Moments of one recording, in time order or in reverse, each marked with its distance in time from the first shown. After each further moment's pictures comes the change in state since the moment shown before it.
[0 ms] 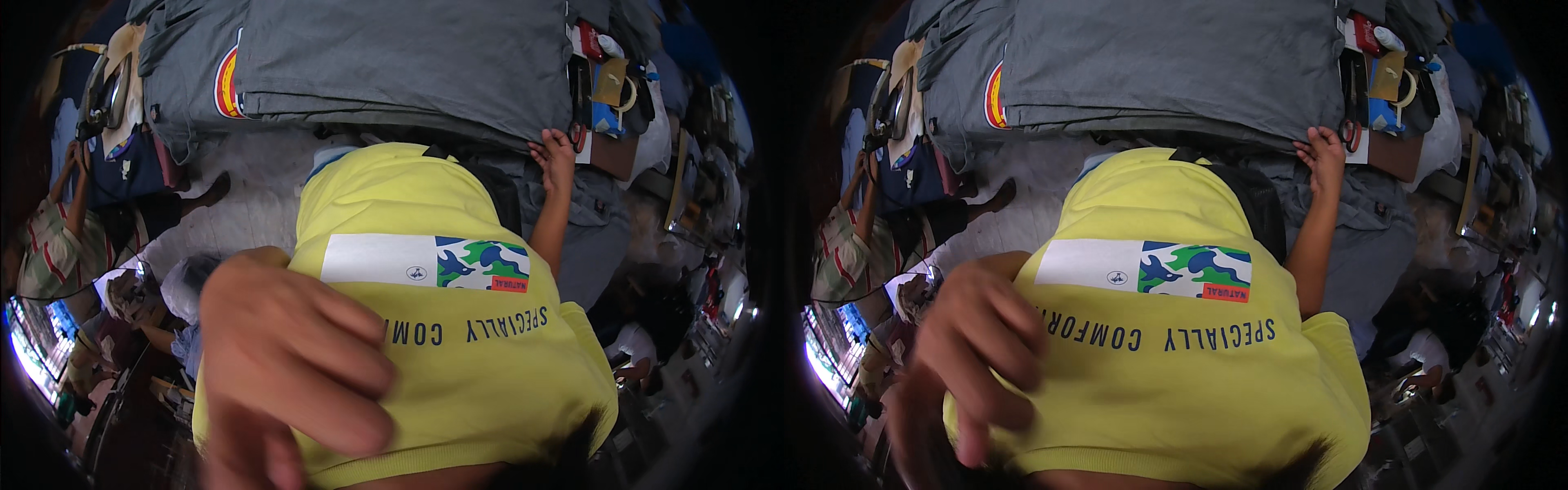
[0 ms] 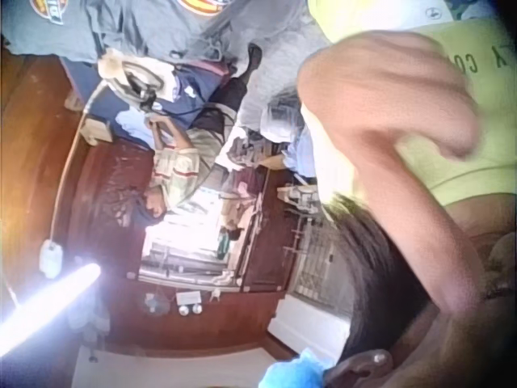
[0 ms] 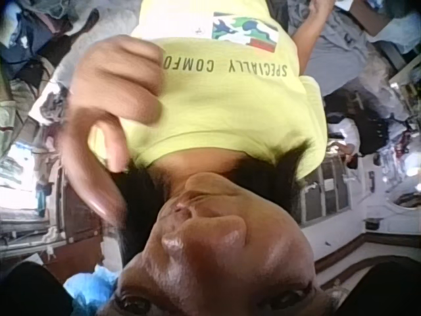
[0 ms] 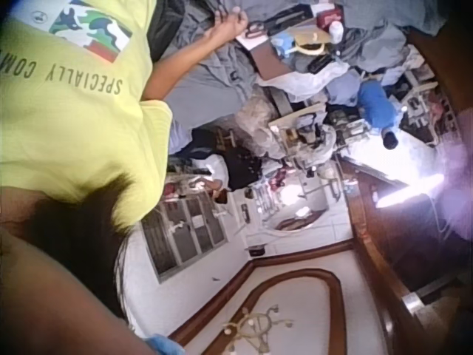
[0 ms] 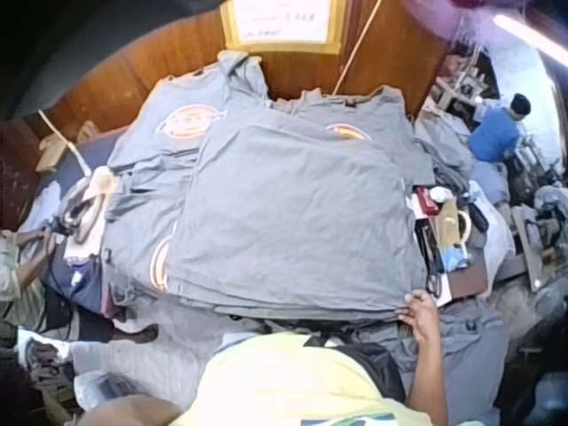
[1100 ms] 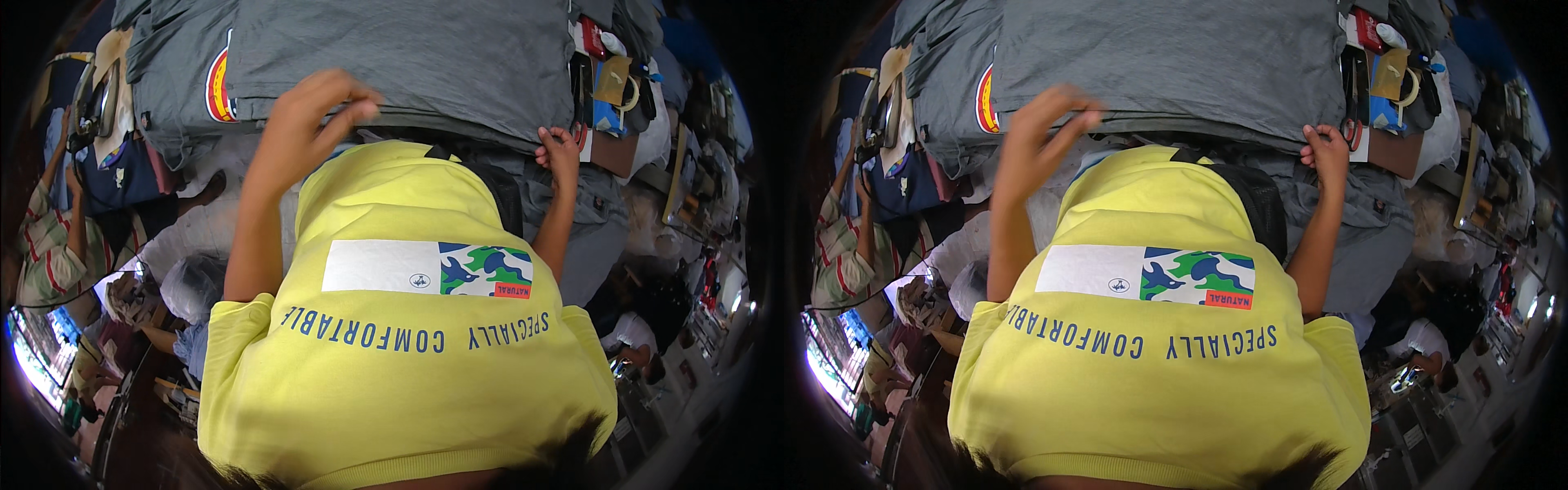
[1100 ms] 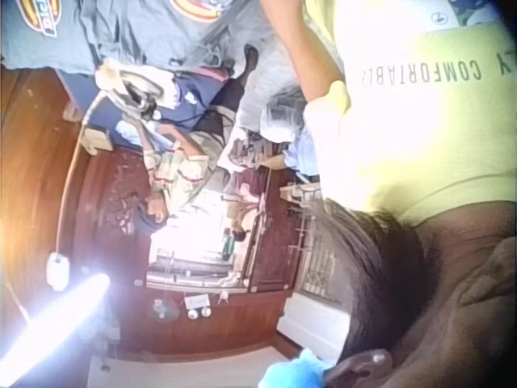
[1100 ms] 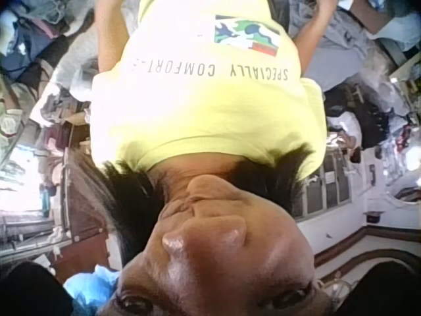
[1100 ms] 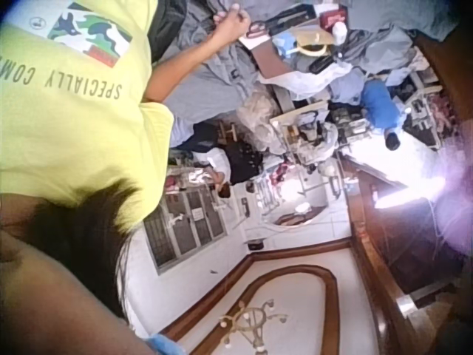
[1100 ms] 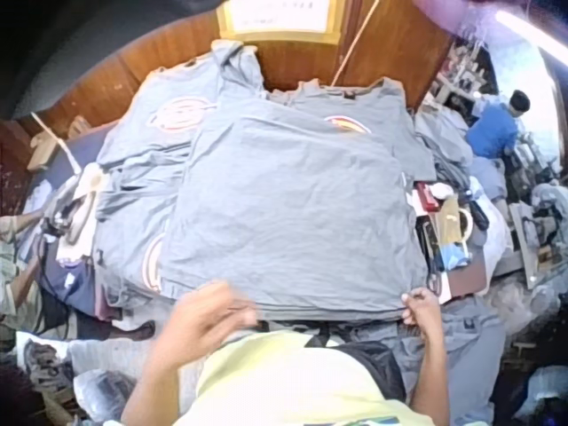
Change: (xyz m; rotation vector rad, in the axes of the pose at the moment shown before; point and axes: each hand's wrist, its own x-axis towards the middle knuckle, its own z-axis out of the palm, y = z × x) left_hand -0.069 -0.065 -0.090 1.036 0.169 -0.763; right_hand -0.002 -0.029 0.016 -0.472 0.024 0.019
